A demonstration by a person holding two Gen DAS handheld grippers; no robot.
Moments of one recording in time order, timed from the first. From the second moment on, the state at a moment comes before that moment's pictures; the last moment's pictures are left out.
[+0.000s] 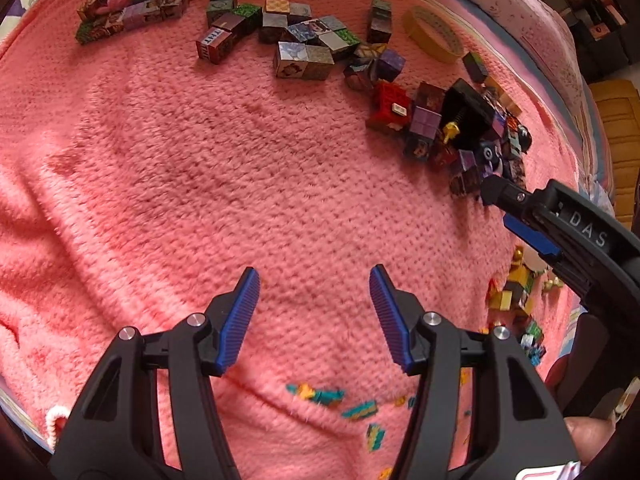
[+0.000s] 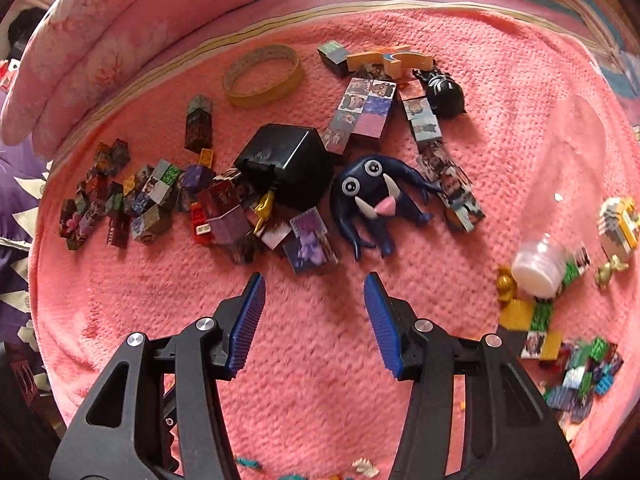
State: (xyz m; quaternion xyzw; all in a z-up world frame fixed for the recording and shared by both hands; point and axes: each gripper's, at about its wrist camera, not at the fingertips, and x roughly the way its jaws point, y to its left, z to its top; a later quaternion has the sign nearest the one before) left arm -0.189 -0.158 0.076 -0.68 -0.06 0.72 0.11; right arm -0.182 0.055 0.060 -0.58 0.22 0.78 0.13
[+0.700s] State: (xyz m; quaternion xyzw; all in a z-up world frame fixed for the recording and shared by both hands) left arm -0.209 -0.140 0.055 -0.69 -0.06 0.71 0.11; right arm -0.187 0.067 0.034 -0.58 0.26 0.76 0.13
